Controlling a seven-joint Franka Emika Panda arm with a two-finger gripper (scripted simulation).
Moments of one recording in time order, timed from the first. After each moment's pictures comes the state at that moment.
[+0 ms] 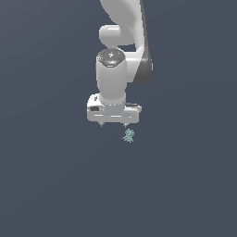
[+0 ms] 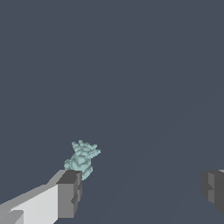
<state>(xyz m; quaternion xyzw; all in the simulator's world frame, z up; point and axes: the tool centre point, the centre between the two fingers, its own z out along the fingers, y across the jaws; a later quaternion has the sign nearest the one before) 0.001 -0.021 0.183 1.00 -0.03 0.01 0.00</state>
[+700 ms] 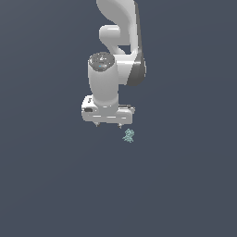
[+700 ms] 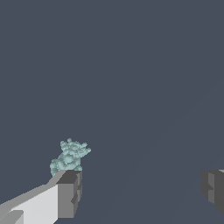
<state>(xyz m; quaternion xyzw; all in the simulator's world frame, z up) -0.005 -0.042 0.172 1.00 -0.04 0.00 0.00</state>
